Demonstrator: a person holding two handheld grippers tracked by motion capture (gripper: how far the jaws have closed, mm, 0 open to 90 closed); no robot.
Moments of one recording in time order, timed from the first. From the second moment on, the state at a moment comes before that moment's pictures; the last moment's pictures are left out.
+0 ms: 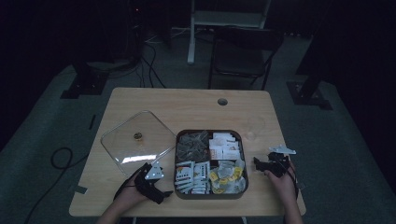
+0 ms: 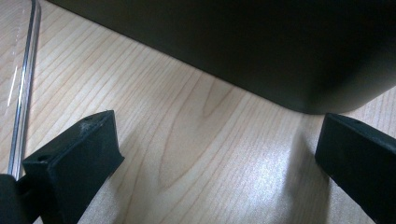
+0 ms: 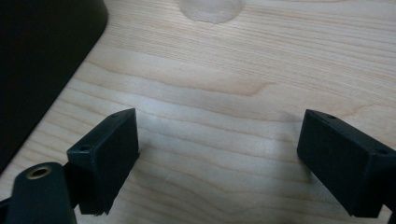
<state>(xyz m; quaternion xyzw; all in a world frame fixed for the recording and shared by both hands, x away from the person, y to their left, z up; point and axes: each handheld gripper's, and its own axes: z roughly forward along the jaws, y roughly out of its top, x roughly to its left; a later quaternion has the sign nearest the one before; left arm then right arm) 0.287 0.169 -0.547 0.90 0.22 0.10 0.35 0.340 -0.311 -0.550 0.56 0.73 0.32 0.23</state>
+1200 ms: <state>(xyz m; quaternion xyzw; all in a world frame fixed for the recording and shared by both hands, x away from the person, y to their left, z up) 0.287 0.169 -0.547 0.90 0.22 0.09 0.35 0.288 -0.269 -0.468 0.42 0.77 0.45 0.17</state>
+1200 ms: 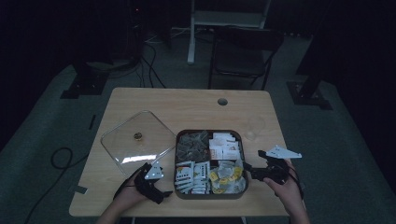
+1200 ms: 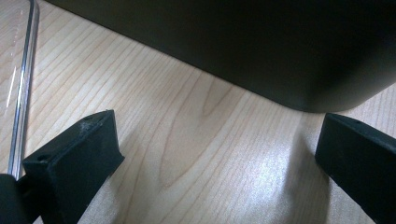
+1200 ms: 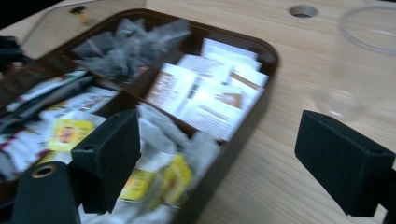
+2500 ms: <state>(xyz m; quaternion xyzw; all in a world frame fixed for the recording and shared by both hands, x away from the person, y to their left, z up) 0.287 0.169 -0.547 0.91 0.22 0.09 0.35 0.295 -0.211 -0.499 0.24 0.87 0.41 0.11</state>
